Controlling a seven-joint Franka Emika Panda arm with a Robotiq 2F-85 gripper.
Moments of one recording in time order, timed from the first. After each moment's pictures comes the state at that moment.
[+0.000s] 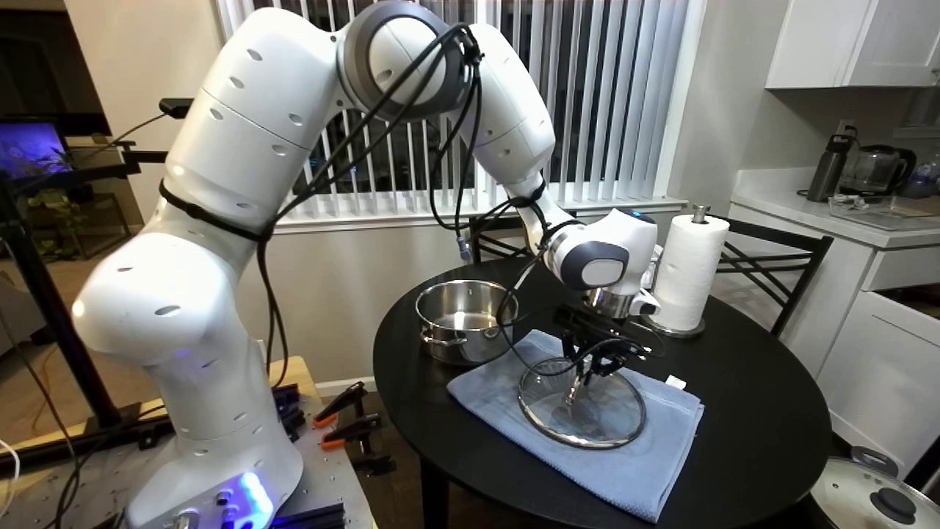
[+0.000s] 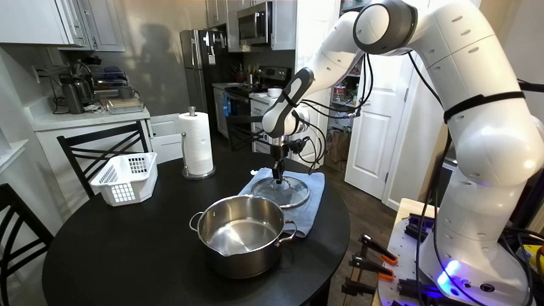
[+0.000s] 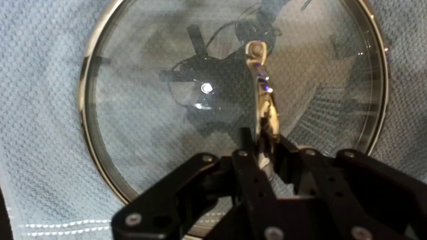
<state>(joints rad) -0.25 0.61 0.03 -1.92 0.09 2.43 -0.59</state>
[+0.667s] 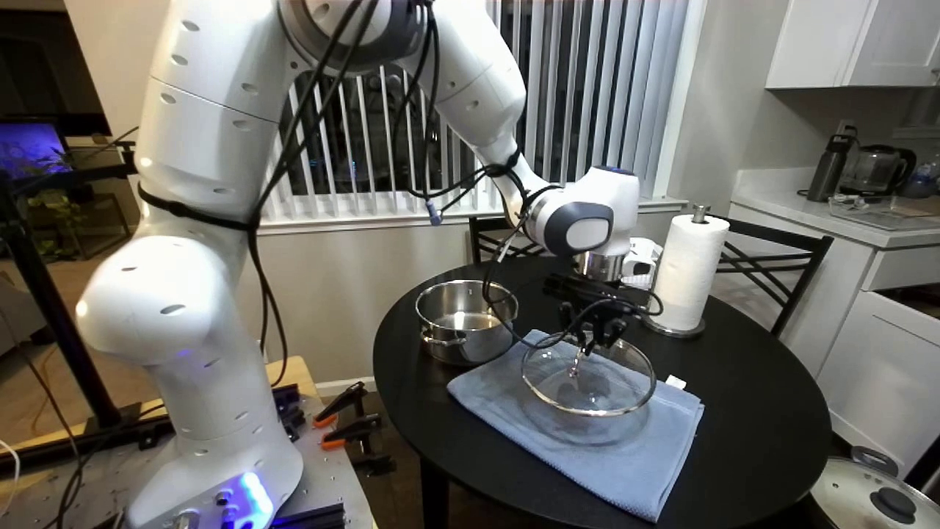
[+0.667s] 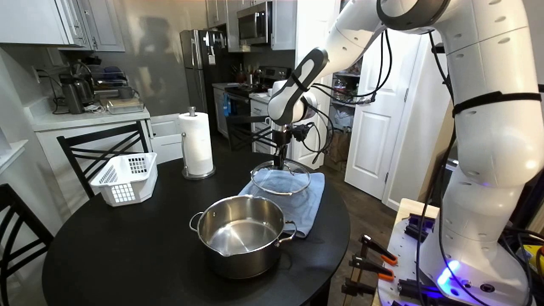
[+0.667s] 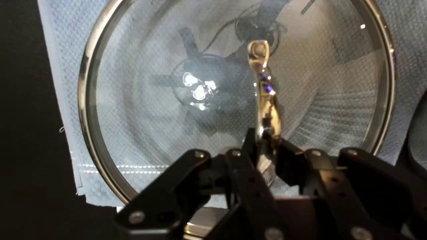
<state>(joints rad) -0.22 0.41 0.02 -2.08 0.02 2.50 -0.53</state>
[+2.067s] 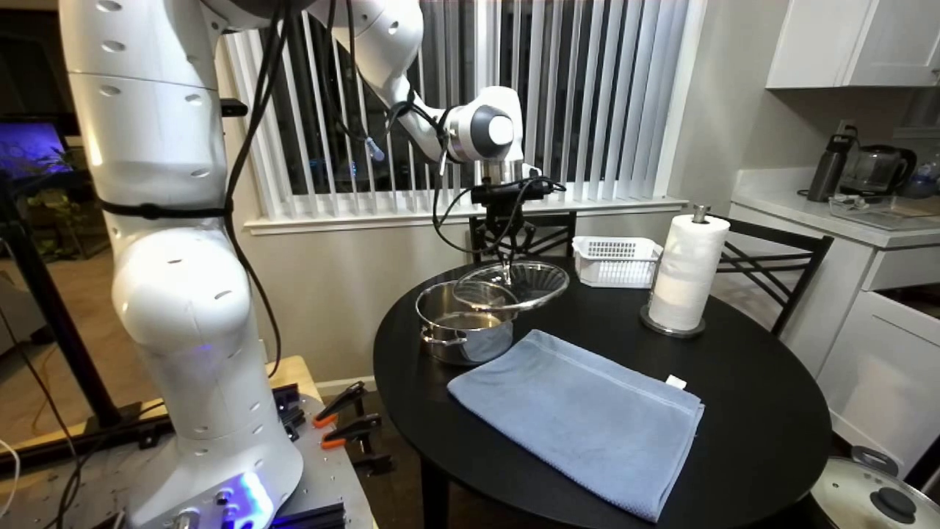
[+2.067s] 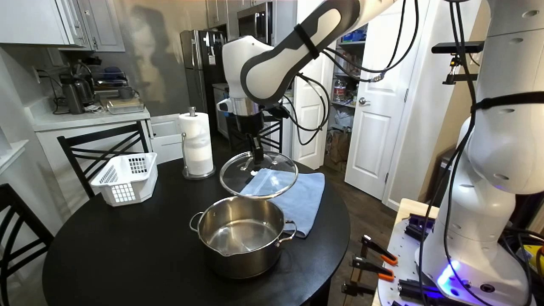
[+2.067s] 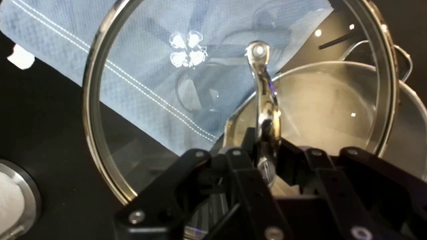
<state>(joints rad) 0.09 0.12 0.13 -2.13 -0.21 2.20 -0.54</state>
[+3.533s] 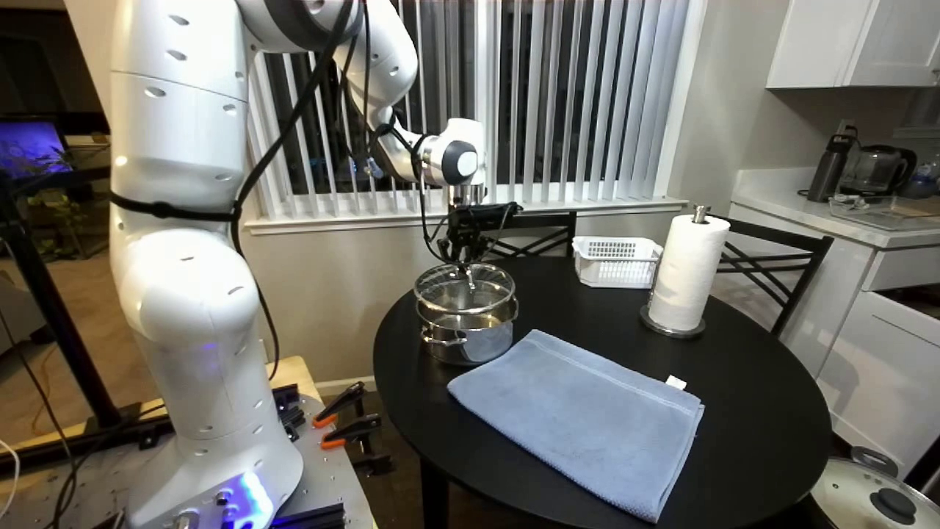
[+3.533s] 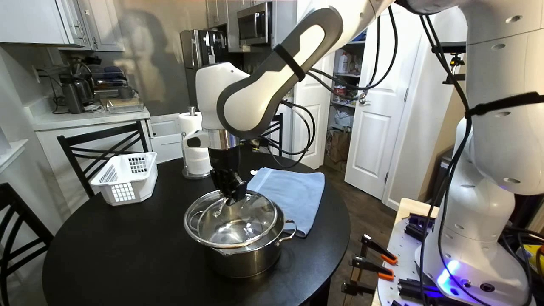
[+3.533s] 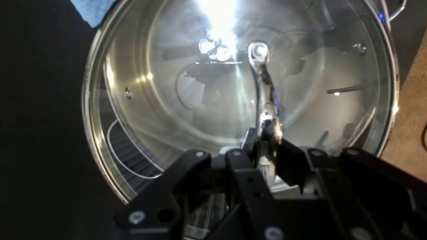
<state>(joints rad) 0.18 0.27 0.24 -2.11 -0.08 2.35 -0.94</state>
